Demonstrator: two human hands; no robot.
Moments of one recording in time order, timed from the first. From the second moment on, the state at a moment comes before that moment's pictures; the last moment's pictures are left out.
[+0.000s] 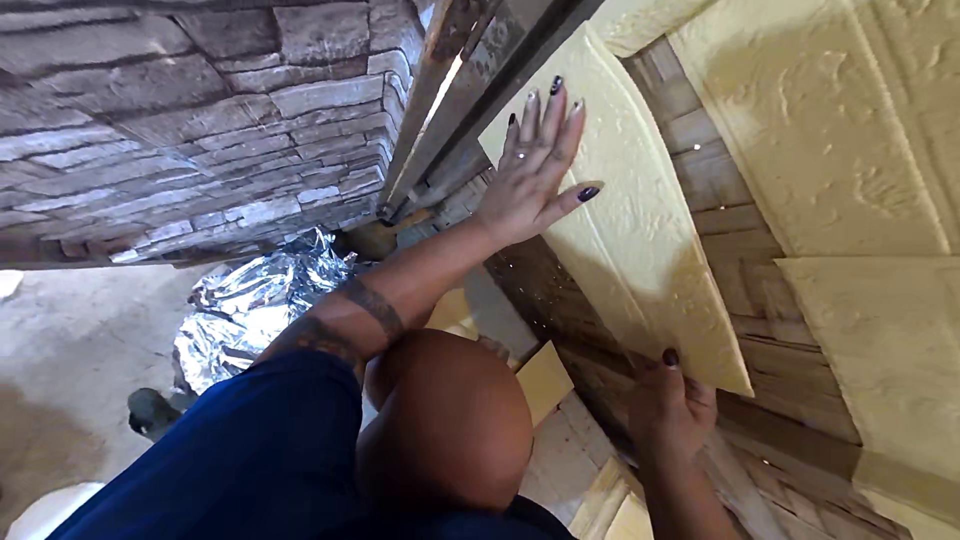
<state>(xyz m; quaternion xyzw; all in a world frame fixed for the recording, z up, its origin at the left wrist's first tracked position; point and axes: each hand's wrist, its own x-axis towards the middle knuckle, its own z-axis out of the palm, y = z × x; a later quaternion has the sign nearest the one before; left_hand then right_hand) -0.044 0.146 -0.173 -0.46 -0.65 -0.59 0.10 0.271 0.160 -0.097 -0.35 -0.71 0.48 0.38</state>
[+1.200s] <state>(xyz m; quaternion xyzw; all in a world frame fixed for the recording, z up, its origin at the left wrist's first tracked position) -0.109 0.143 -0.176 -0.55 -0.72 -0.29 0.31 0.256 0.219 -0.093 -0.36 -0.71 0.48 0.38</state>
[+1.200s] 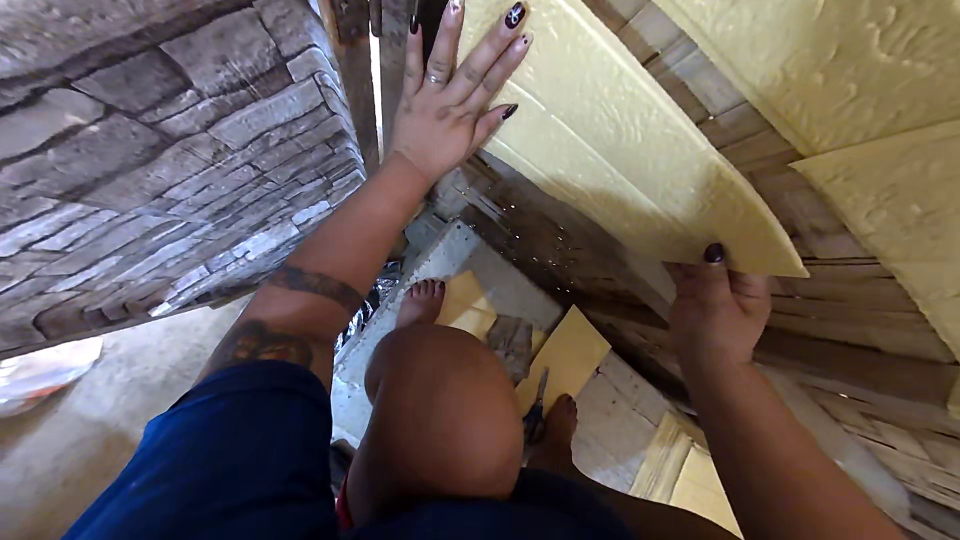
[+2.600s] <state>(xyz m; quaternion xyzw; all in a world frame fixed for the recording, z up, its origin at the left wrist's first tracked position) -0.066 0.148 -0.087 -0.63 -0.60 -0.47 0.14 0.258 0.216 -0.094 -0.36 -0.70 0.48 0.39</state>
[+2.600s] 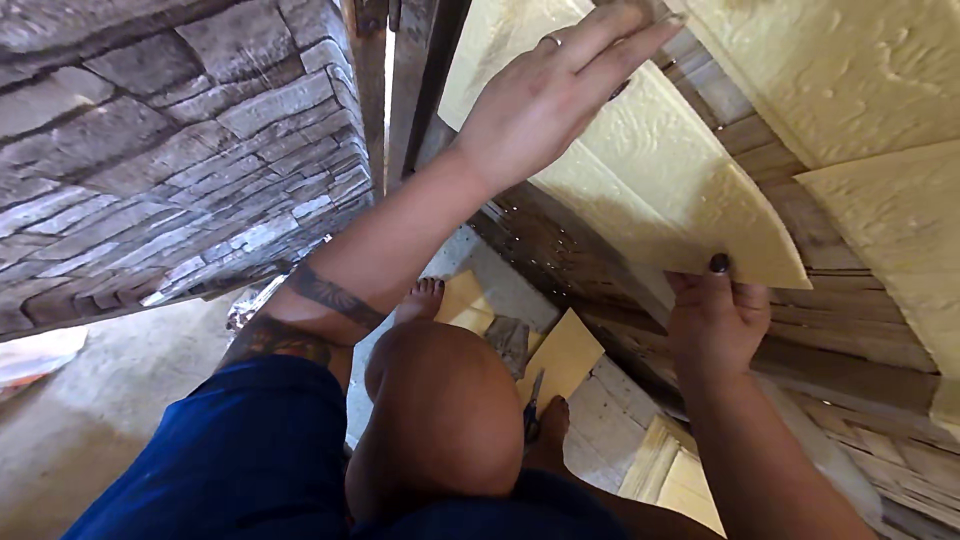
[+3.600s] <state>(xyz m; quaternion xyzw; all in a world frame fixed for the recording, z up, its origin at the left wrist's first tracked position) -0.059 0.181 -0.089 -0.54 -0.65 -0.50 0.22 0.236 0.208 -0.101 -0.35 -0.68 0.53 0.38</state>
